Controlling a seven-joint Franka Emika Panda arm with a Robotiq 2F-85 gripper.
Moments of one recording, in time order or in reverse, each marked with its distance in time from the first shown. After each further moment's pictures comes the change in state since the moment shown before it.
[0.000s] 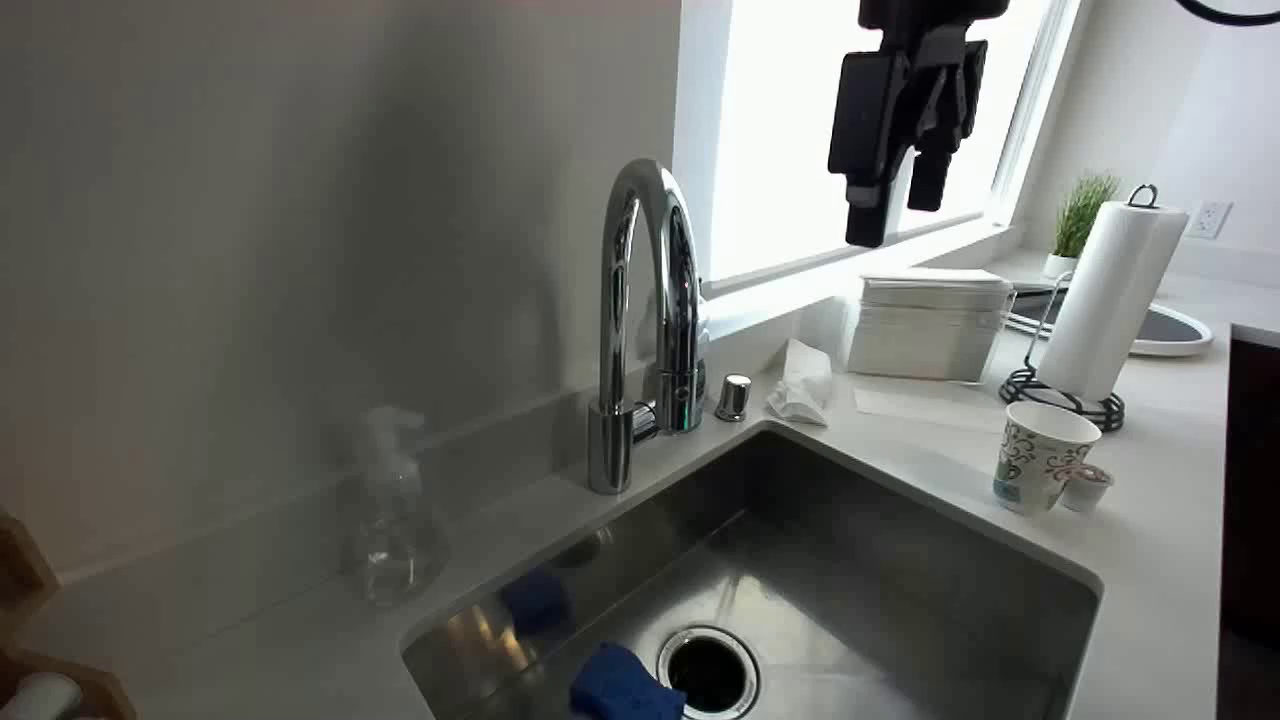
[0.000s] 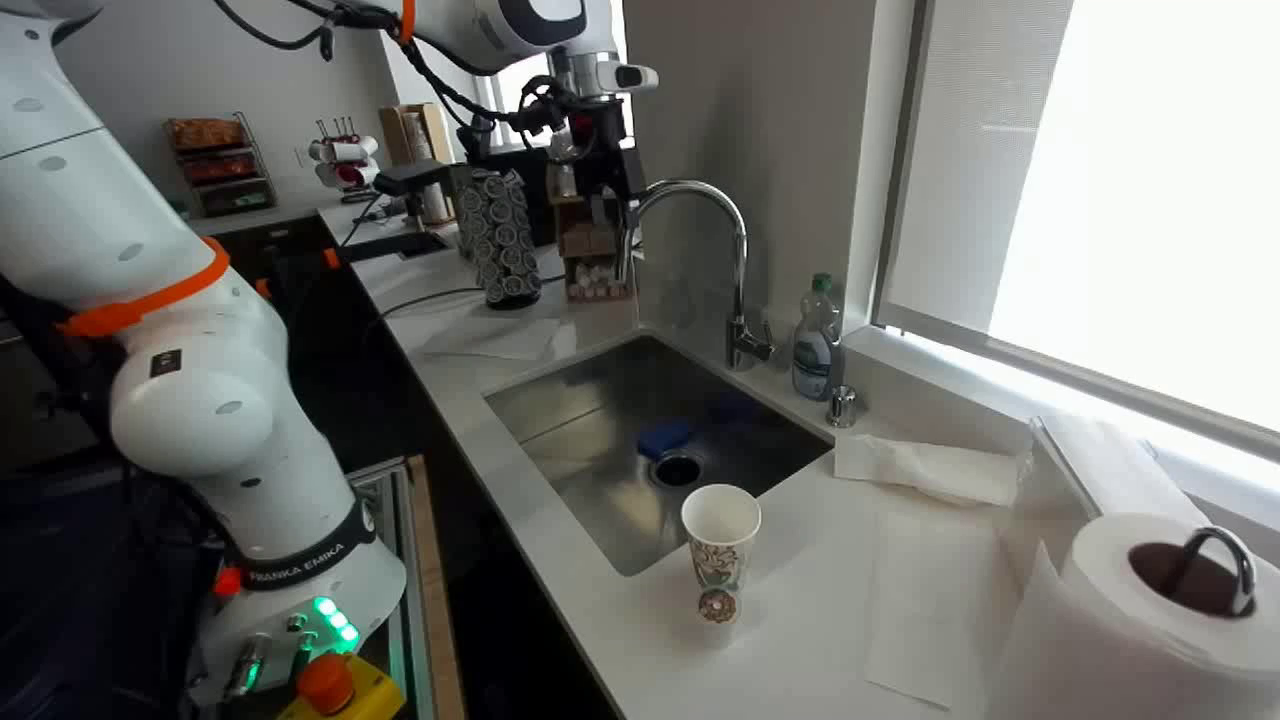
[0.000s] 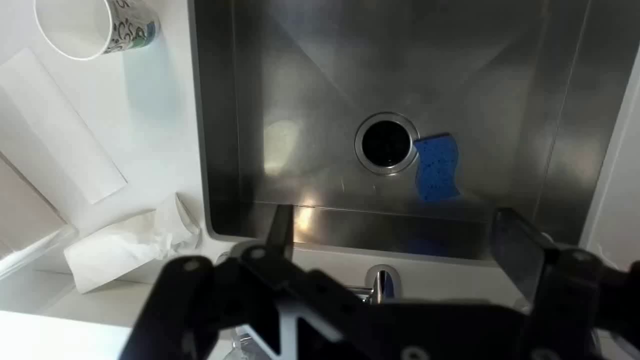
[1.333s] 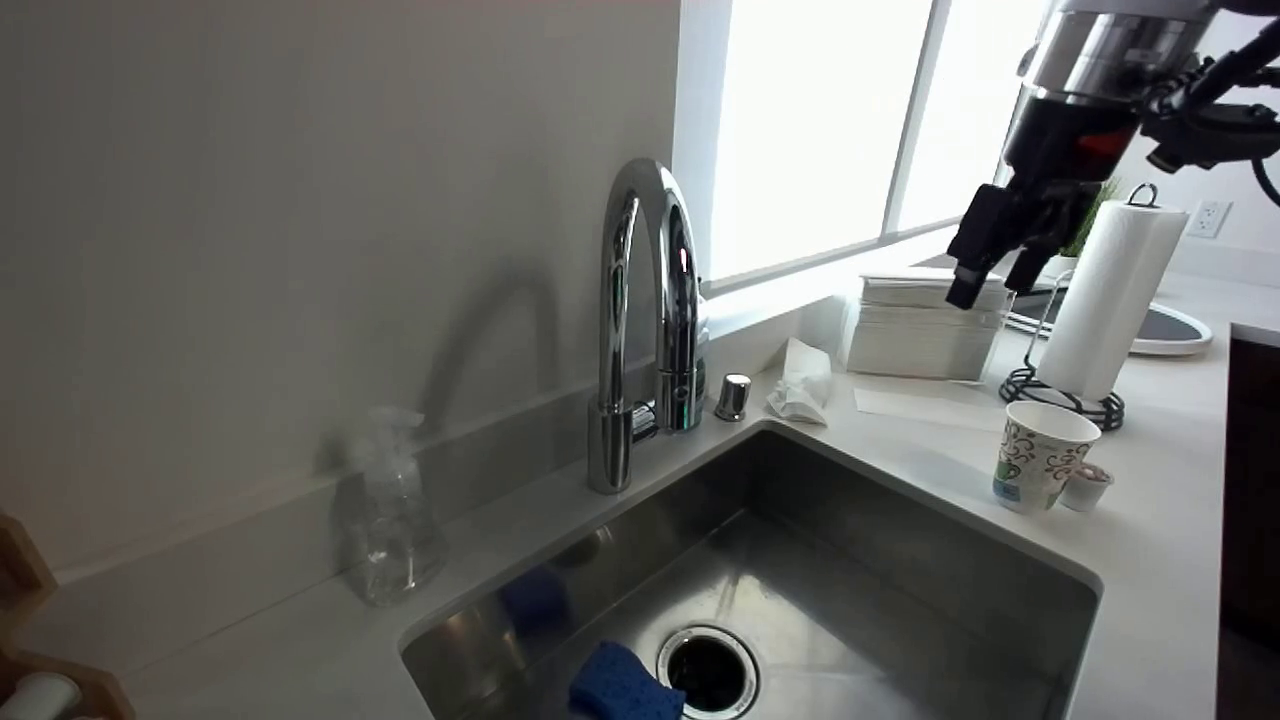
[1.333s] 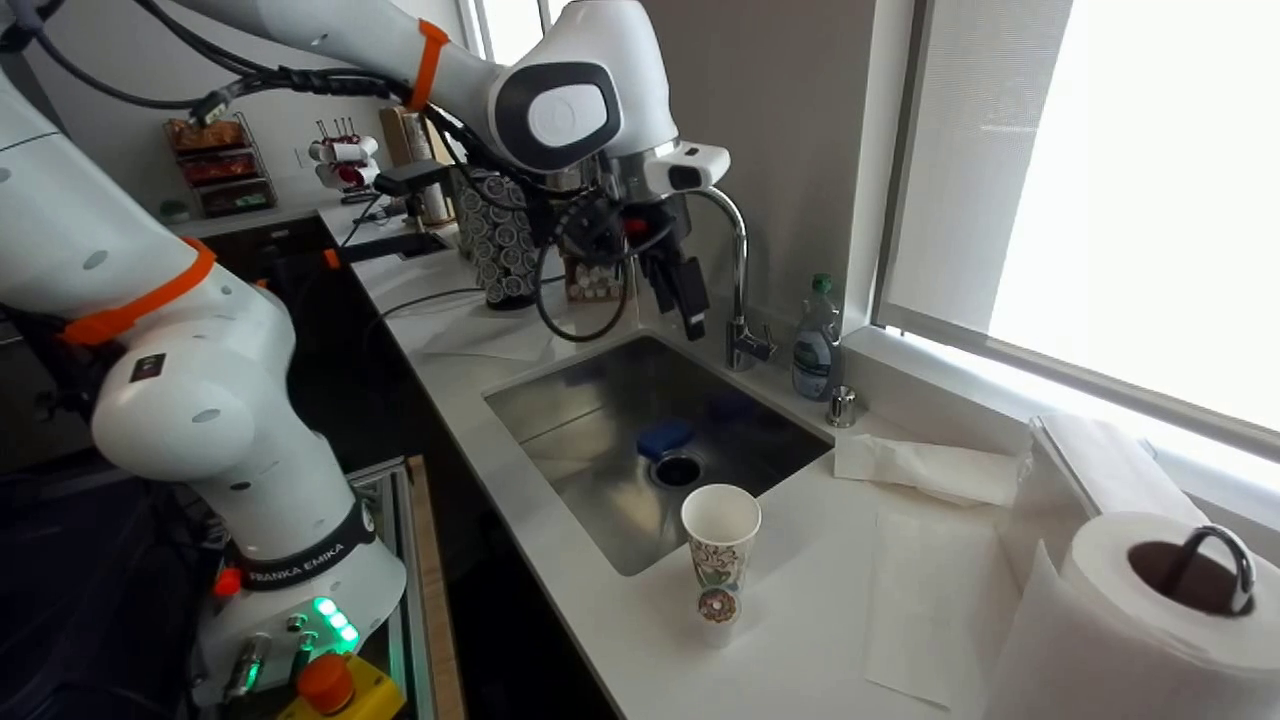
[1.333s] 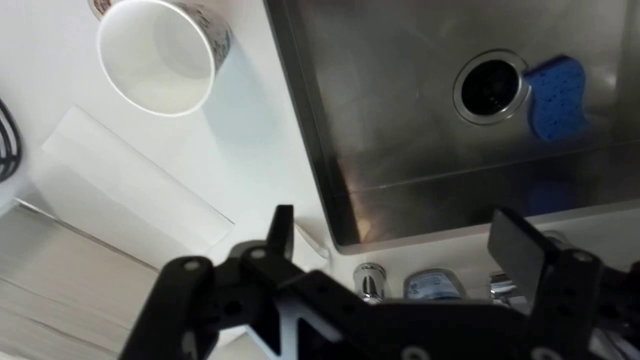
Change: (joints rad) arm -0.117 -0.136 -0.317 -0.406 0.017 0.468 -0.141
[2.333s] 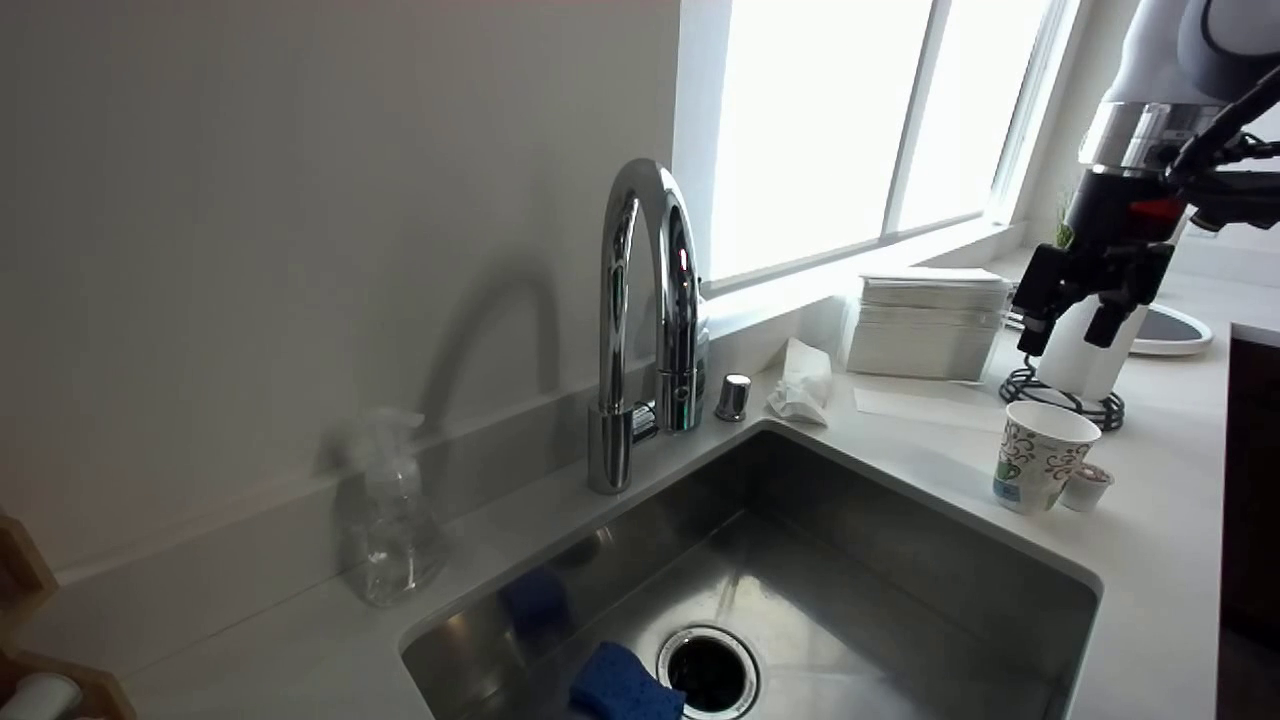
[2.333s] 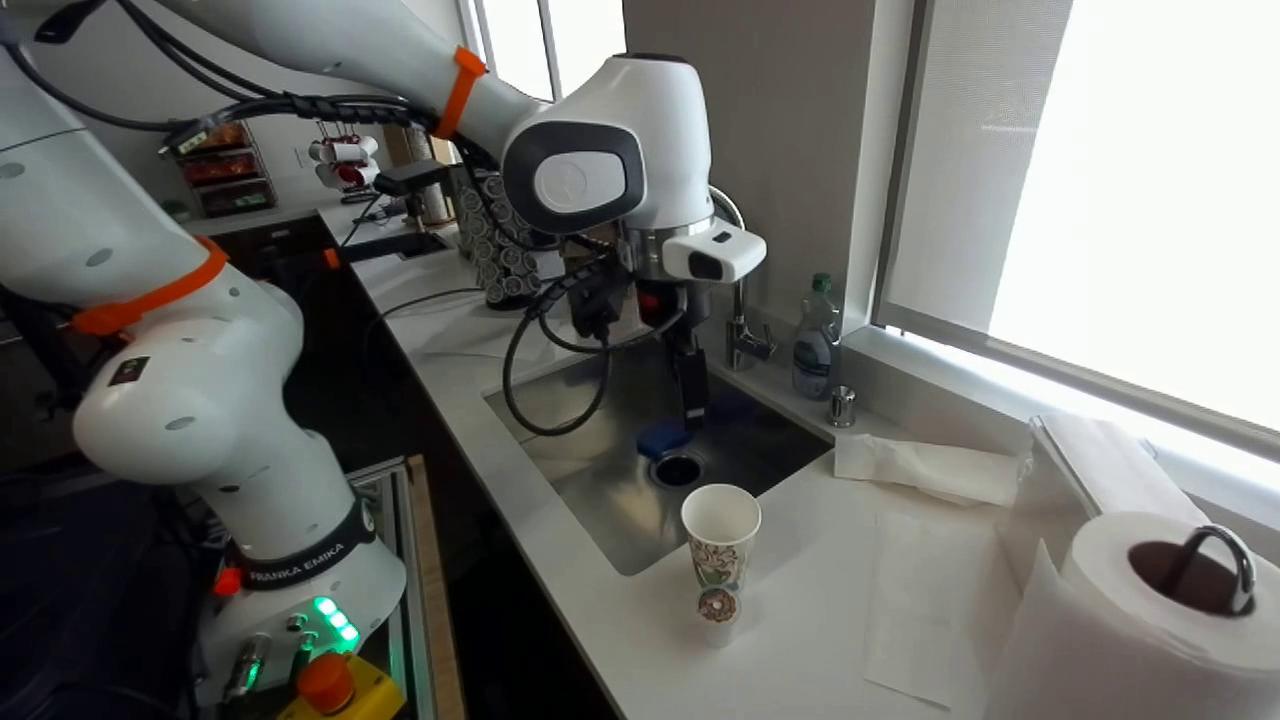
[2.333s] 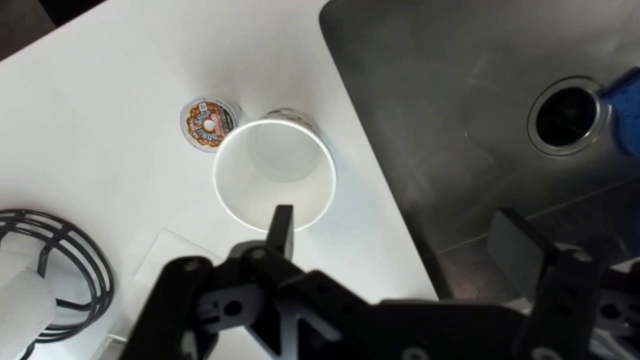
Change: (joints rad) arm -0.118 0.067 -0.101 -0.038 0.009 -0.022 -0.016
